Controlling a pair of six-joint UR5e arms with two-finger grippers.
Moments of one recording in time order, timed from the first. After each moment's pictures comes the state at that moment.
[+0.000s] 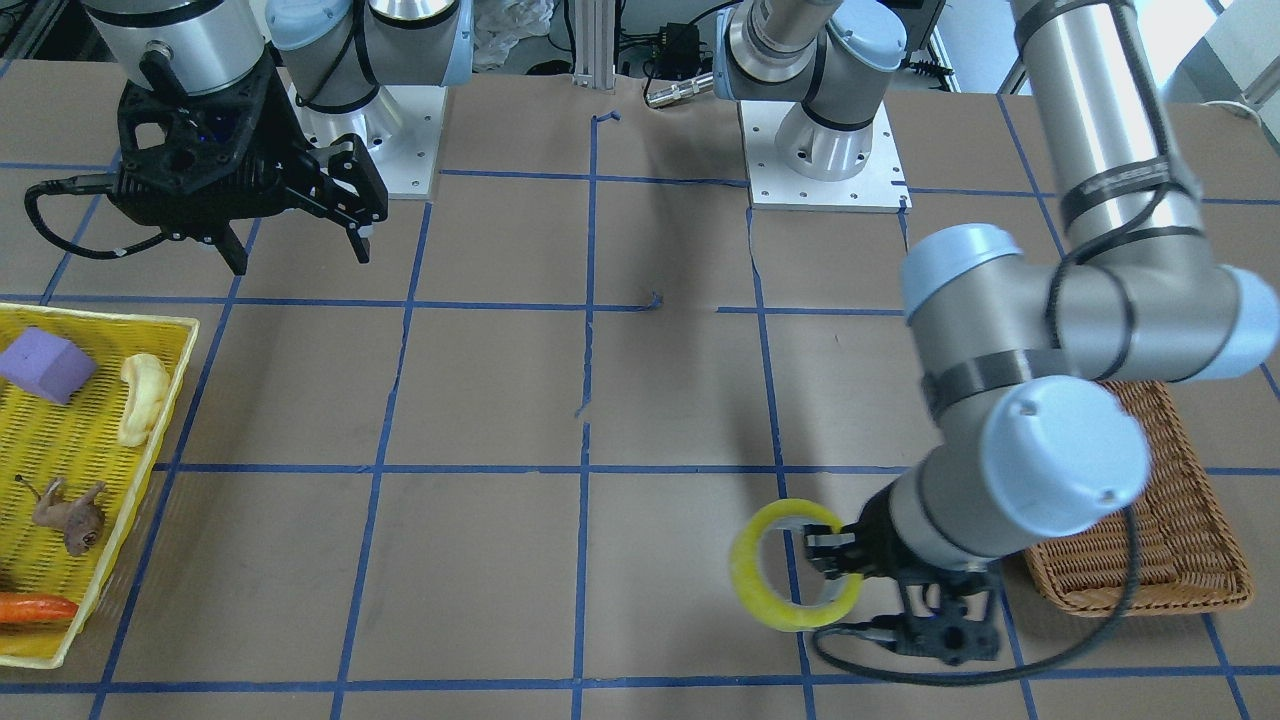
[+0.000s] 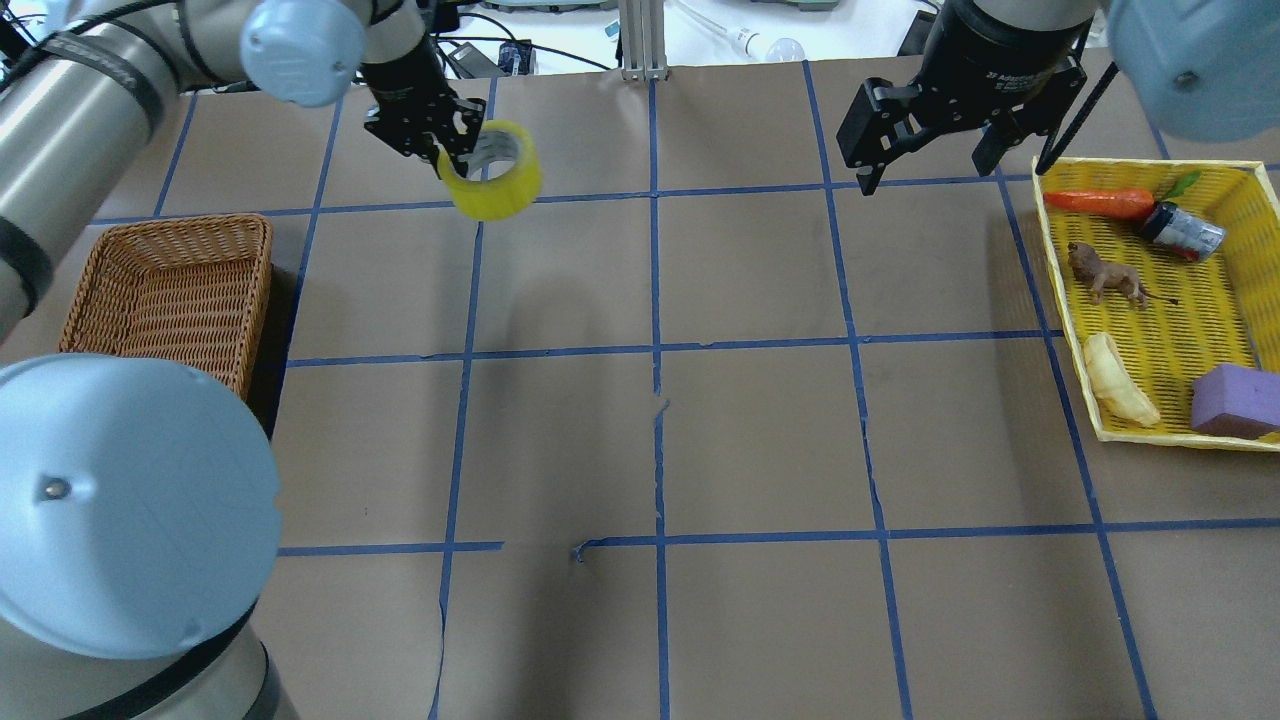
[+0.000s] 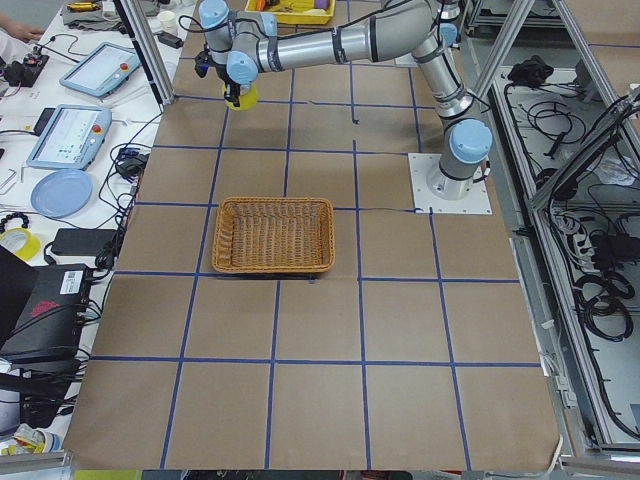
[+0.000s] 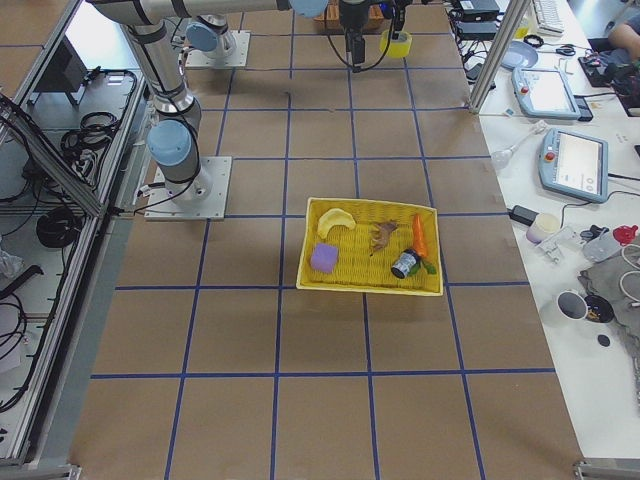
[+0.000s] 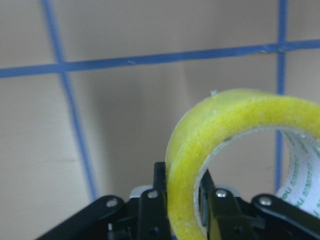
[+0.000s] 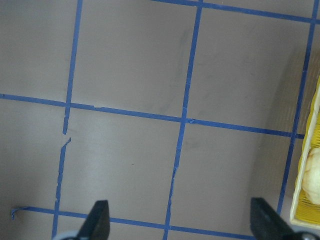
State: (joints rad) left arm -1.51 -2.14 -1.19 -1.42 1.51 0.12; right arm 1.61 -1.54 1.48 -1.59 -1.56 -0.11
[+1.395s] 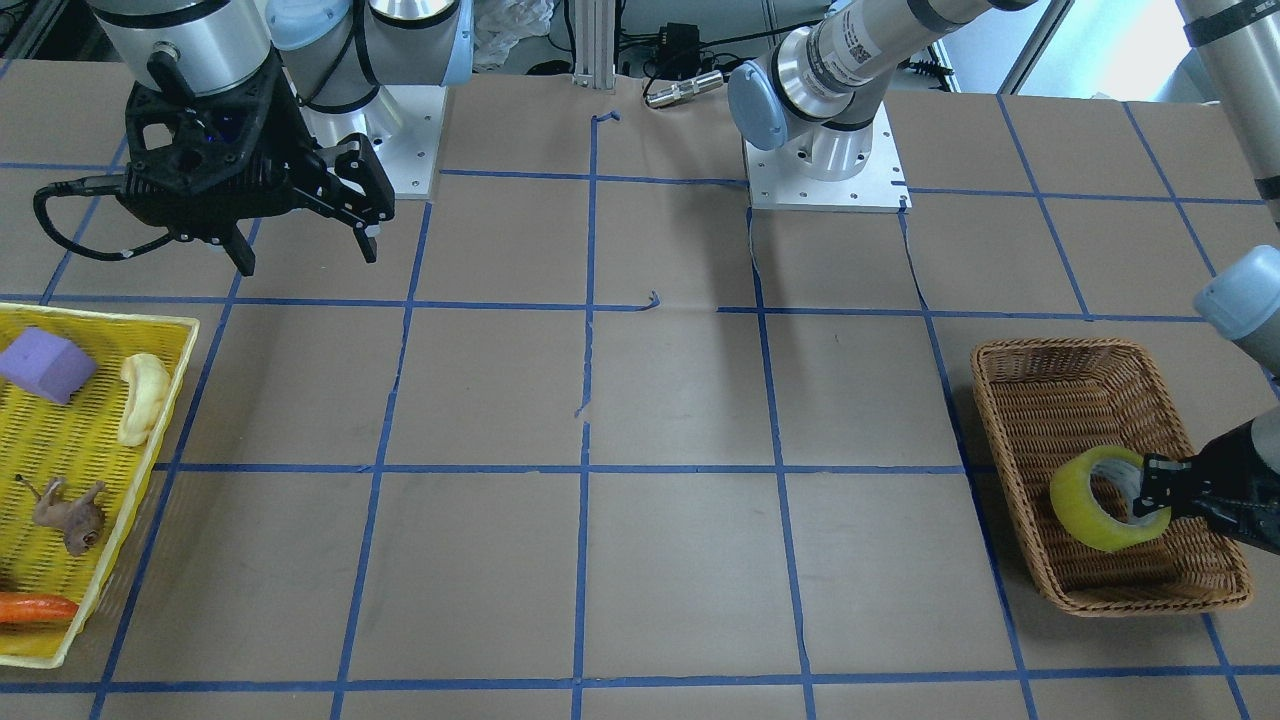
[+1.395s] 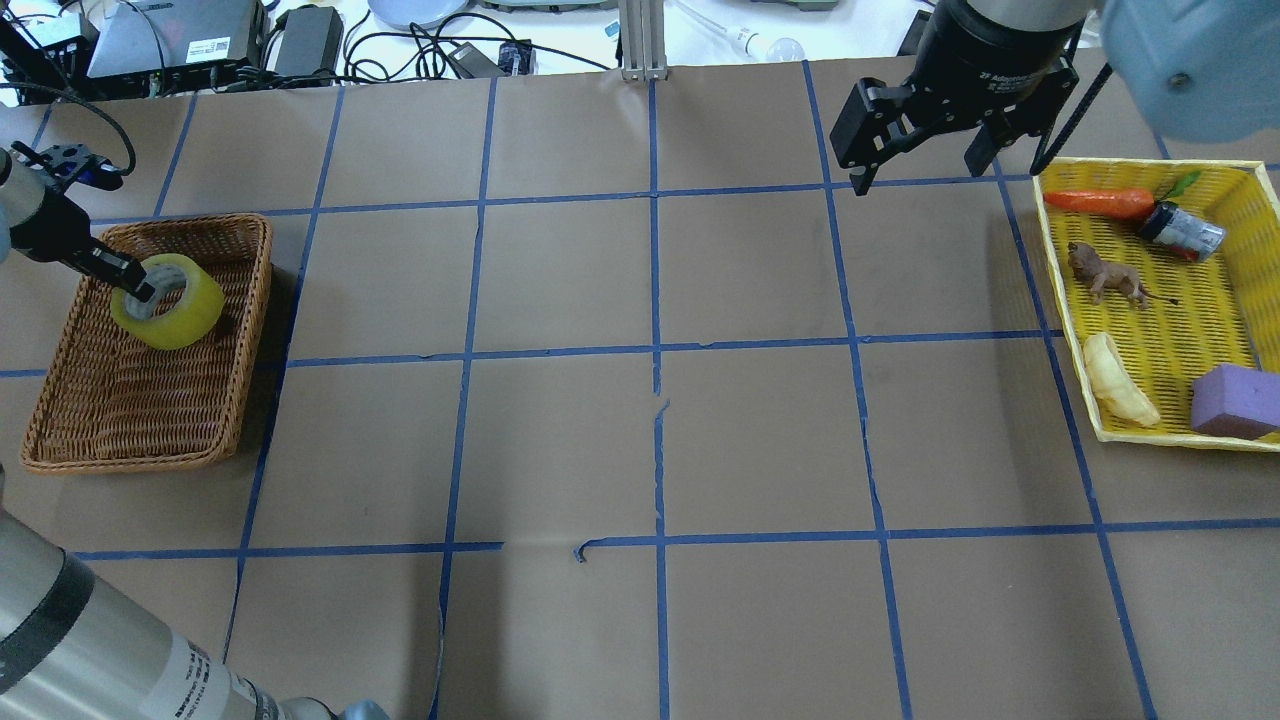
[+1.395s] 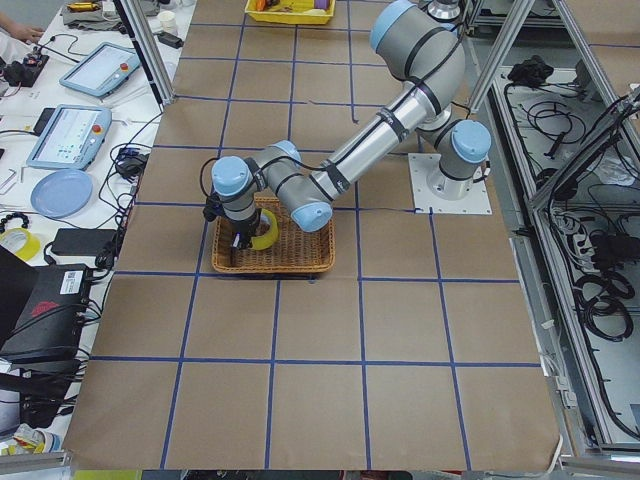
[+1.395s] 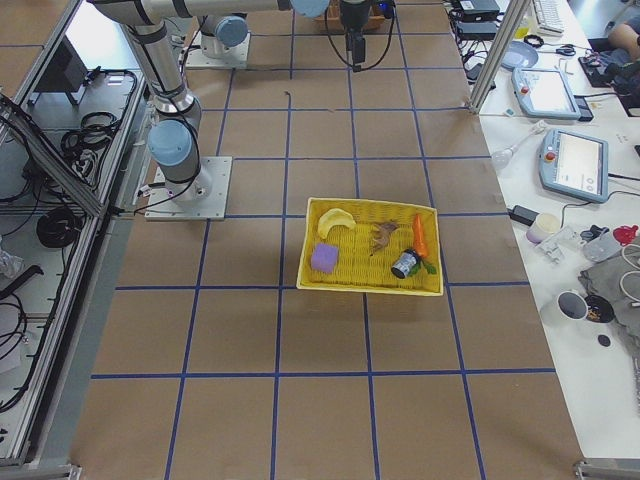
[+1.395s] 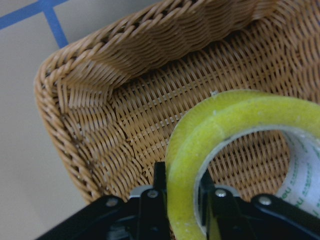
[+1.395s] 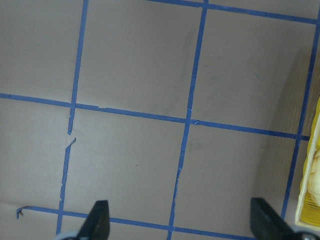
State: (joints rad) left arm -0.96 -2.14 -1.51 -1.07 1.55 0.97; right arm 1.62 -1.54 1.48 -1.59 -1.55 -0.11
